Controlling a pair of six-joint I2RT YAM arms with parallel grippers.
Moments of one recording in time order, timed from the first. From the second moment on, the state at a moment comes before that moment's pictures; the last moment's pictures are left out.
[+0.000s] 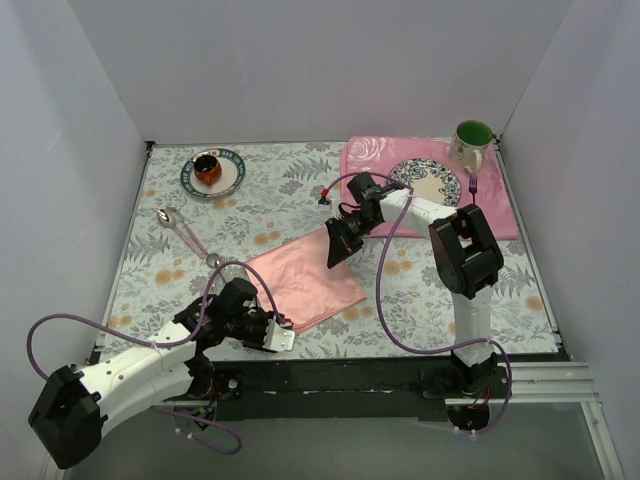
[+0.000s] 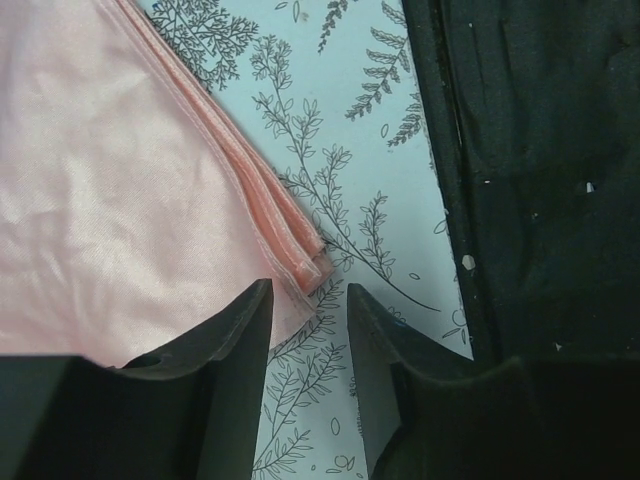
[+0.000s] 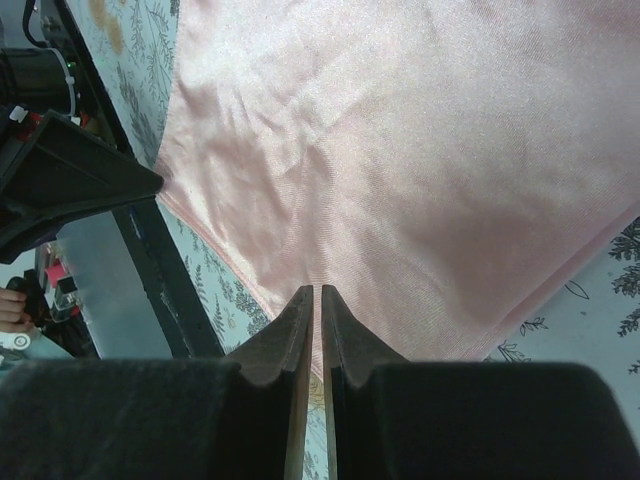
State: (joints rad) left arm -0.74 0.80 0.32 -0.45 0.53 0.97; right arm 0.56 2.04 1.46 -0.69 -0.86 -0.09
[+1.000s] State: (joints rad) left arm -0.74 1.10 0.62 -0.31 0.43 0.80; right arm 0.50 2.04 1.46 -0.66 -0.94 -0.05
